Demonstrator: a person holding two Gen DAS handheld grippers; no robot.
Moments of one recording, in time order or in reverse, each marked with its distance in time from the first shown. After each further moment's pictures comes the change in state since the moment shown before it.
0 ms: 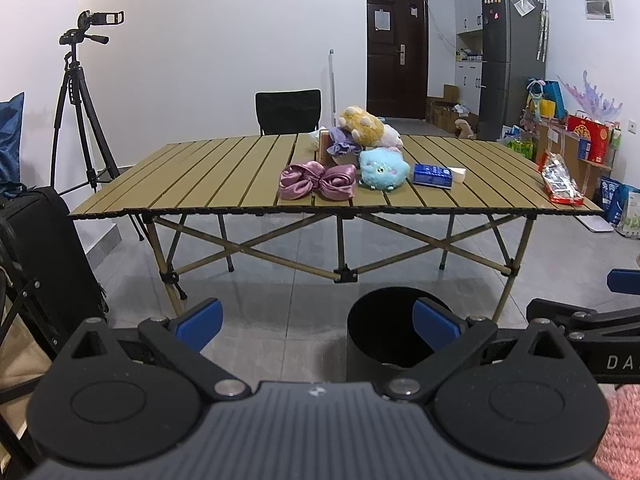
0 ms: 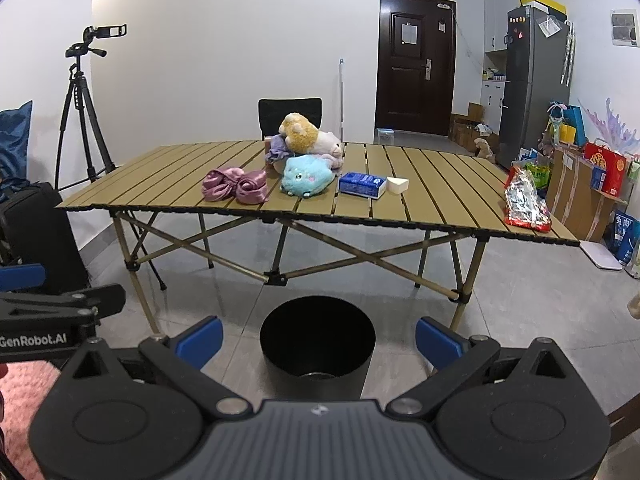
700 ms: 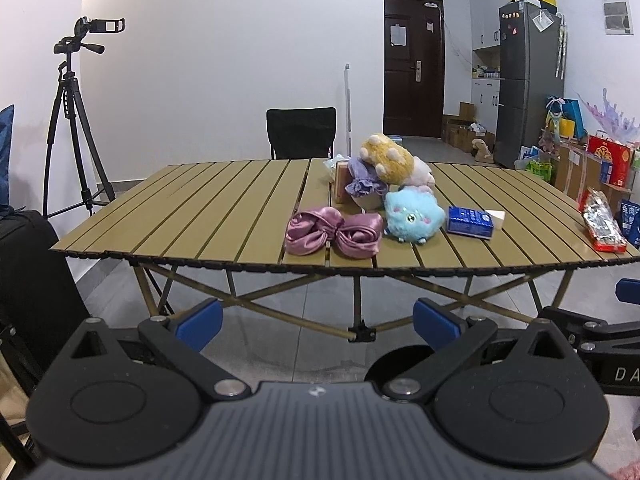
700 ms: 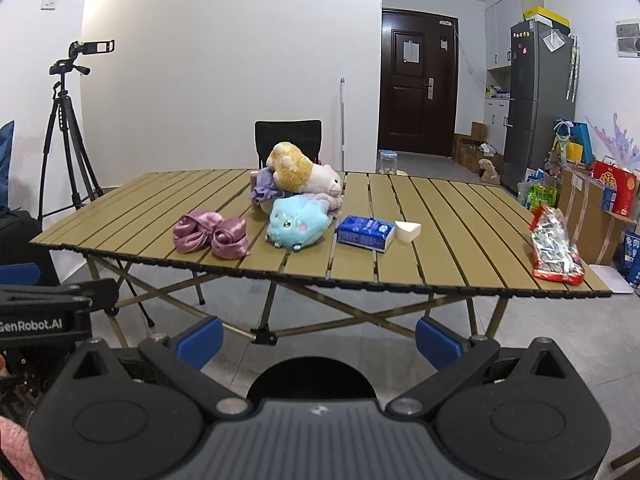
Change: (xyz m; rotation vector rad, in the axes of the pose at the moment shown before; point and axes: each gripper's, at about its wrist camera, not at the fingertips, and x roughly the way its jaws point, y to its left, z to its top) left arm 0.092 0.006 0.063 -0.026 -0.050 0.036; right arm 0.092 -0.012 0.063 -0.002 -0.070 0.008
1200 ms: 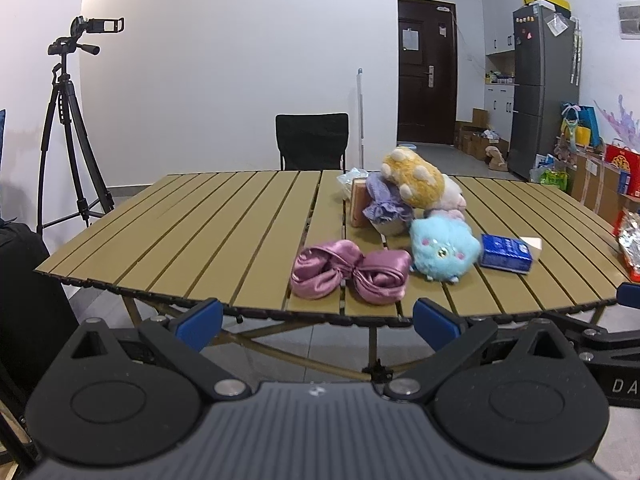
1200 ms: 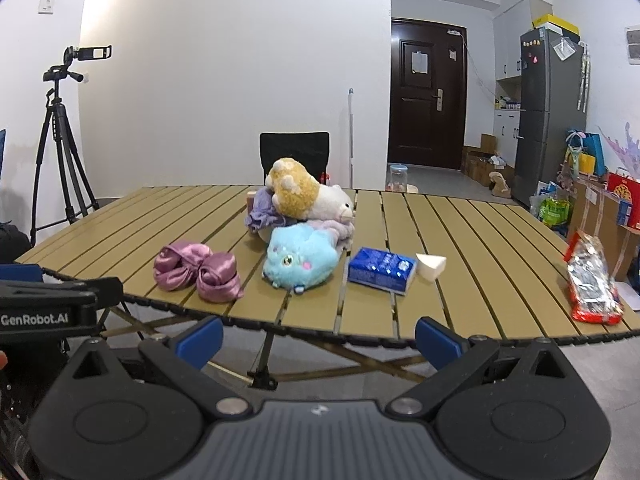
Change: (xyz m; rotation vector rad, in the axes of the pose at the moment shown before) left arm 0.071 0.005 0.036 -0.017 -0.016 0.034; right arm 0.075 0.002 0.036 -0.012 -0.042 0.025
